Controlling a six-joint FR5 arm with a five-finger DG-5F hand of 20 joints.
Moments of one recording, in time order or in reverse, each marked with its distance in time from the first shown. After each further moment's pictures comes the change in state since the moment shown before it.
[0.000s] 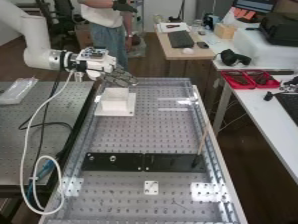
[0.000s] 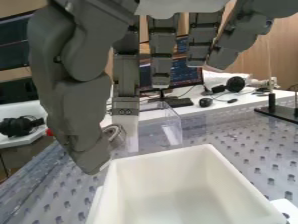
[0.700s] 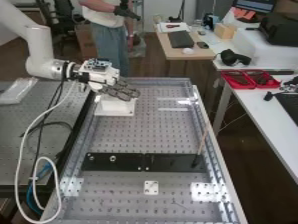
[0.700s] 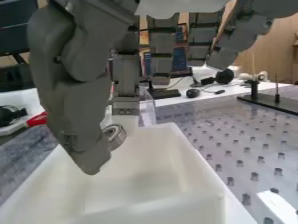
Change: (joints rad) arm -0.106 -0.076 -0.008 0.038 -0.080 0.013
